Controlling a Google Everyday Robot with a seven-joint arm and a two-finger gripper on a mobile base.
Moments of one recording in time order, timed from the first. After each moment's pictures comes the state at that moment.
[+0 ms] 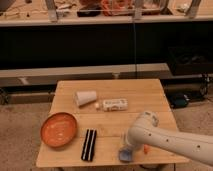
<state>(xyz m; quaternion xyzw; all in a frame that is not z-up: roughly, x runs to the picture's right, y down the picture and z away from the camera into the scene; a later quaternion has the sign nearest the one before) 0.126 0.310 0.740 -0.22 -0.27 -0.57 0.74</state>
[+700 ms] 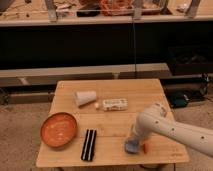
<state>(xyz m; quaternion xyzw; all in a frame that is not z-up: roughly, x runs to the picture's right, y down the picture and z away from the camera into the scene) 0.151 0.271 0.763 -0.24 -0.26 -0.53 0.77</state>
